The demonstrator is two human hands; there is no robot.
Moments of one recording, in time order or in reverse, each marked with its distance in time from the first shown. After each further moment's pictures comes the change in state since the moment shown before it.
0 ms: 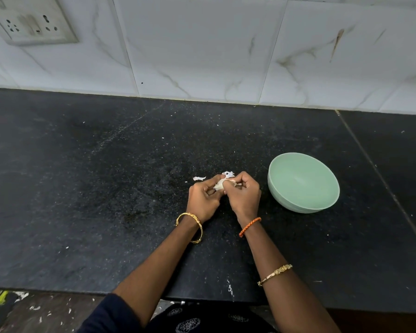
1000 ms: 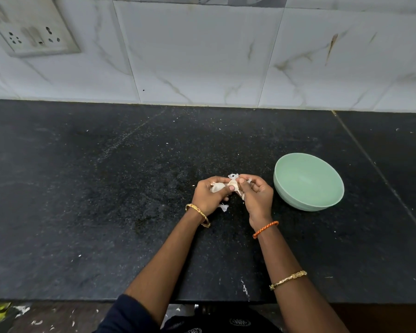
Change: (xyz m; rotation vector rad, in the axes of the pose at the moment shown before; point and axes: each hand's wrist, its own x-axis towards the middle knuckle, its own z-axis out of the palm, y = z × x) left_hand 0.016 0.007 -0.016 -0.222 -0.143 -0.158; right_hand 0.000 -0.001 -0.004 0.365 0.042 0.172
